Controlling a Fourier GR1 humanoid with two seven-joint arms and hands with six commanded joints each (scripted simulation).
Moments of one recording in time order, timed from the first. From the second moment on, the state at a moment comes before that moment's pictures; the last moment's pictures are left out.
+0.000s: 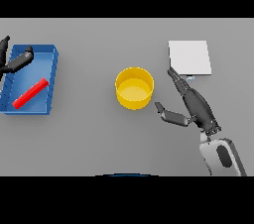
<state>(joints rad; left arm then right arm) -0.55 0.91 -0.61 -1.23 0.26 0.29 0.49 -0.04 -0.21 0.24 -1.68 0.43 0.08 -0.06</state>
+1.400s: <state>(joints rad) -0.57 0.91 -0.62 -1.21 0.26 0.27 0.48 -0.61 -0.32 0.60 -1.21 0.78 0.44 -0.15</state>
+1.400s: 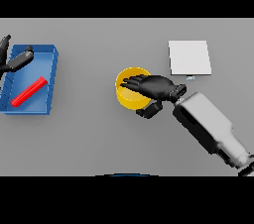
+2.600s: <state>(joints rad) -0.56 0.93 -0.61 -1.24 0.27 0.28 0.48 -0.66 -0.34 0.67 -1.20 0.76 0.58 -0.11</state>
